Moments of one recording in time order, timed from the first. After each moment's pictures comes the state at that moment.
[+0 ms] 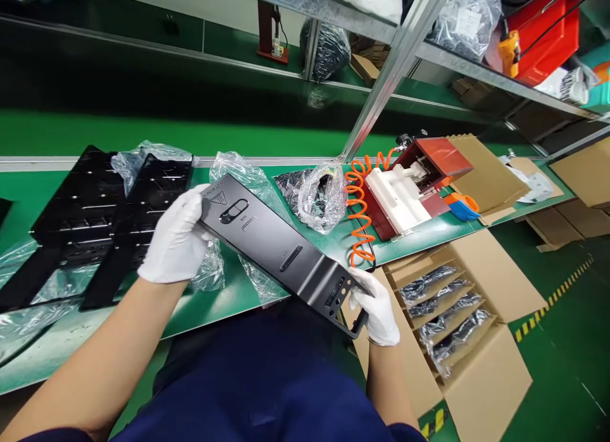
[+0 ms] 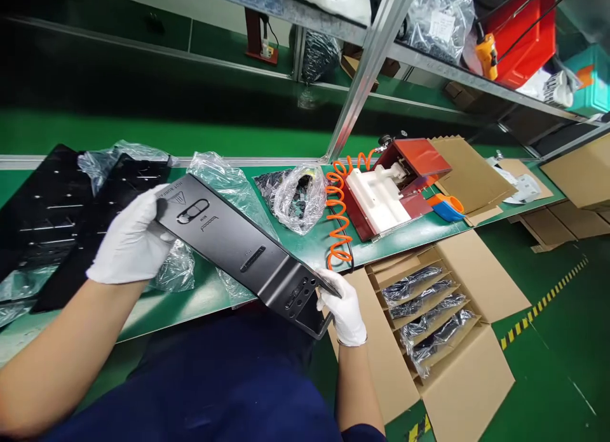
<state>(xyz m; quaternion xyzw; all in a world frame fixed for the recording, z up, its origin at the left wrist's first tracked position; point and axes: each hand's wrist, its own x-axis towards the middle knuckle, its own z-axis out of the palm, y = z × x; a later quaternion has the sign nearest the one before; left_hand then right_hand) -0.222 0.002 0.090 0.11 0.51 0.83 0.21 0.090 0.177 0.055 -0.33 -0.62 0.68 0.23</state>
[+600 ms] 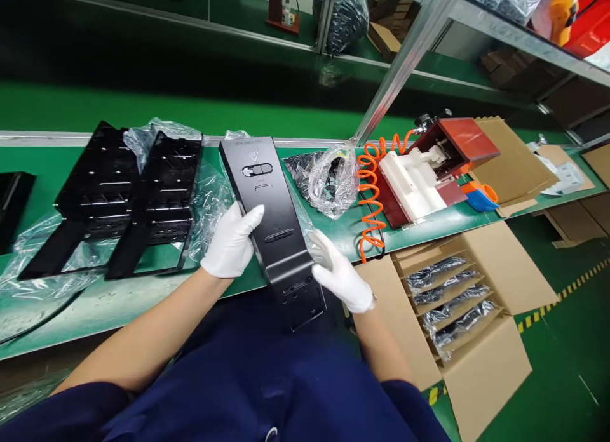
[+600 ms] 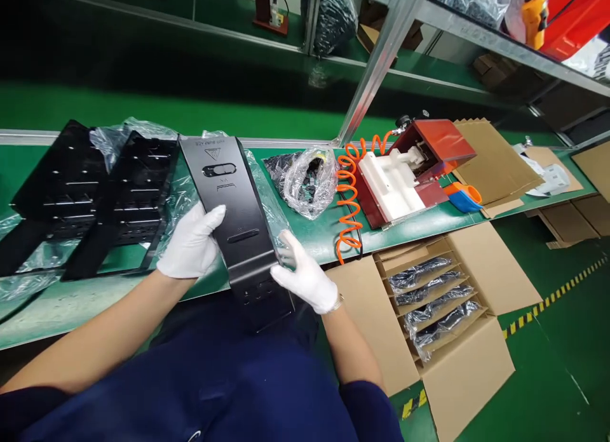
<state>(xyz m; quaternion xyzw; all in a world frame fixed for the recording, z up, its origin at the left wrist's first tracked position) -0.165 0.022 0.074 0.15 0.56 0.77 0.25 0.012 0.143 0.065 -0.18 -0.68 0.70 0.06</state>
